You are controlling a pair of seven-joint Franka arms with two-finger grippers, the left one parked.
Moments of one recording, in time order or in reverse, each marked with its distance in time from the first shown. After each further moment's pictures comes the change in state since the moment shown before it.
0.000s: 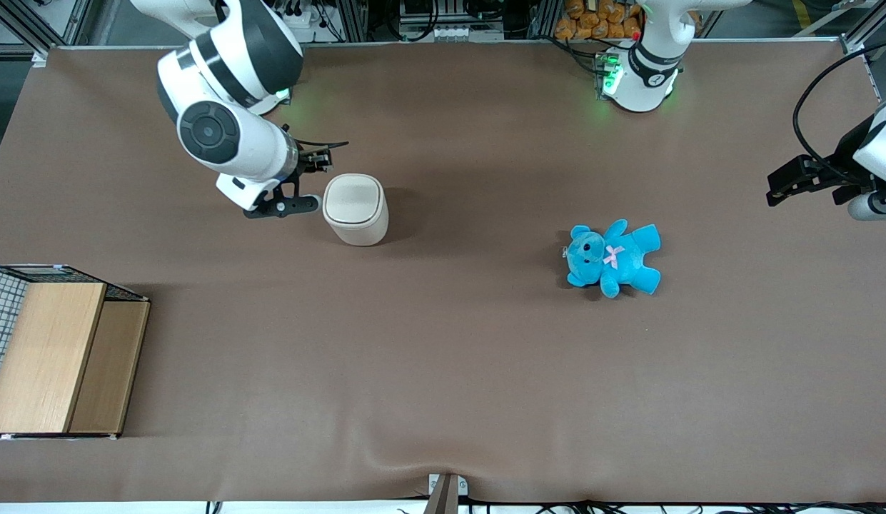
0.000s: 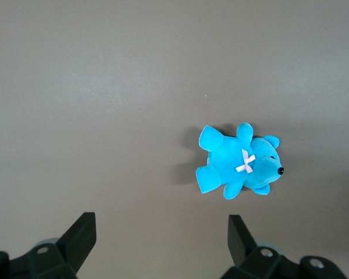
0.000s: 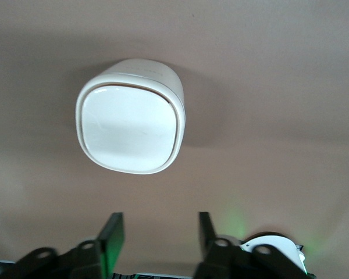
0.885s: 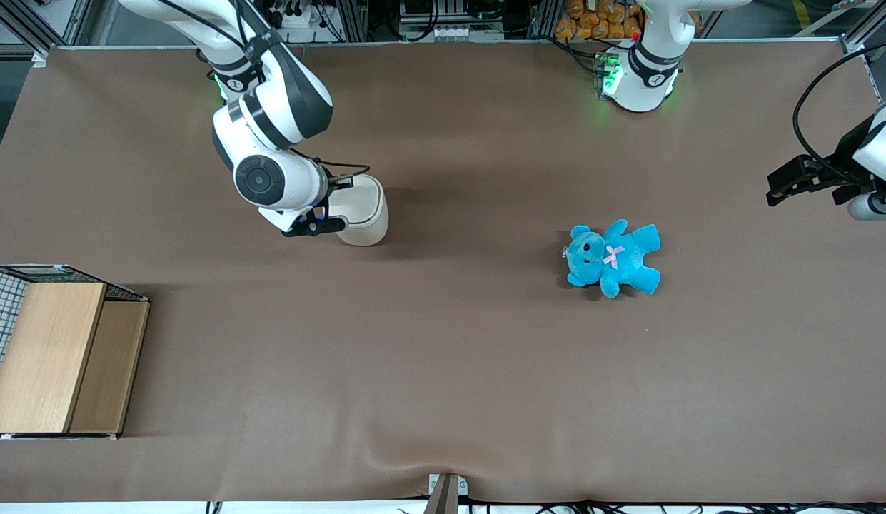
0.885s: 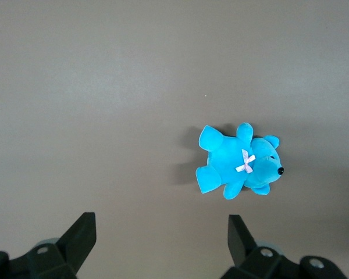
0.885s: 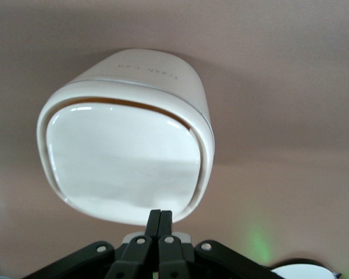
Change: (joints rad) arm 0.037 0.137 0.001 -0.124 0.016 0.222 0.004
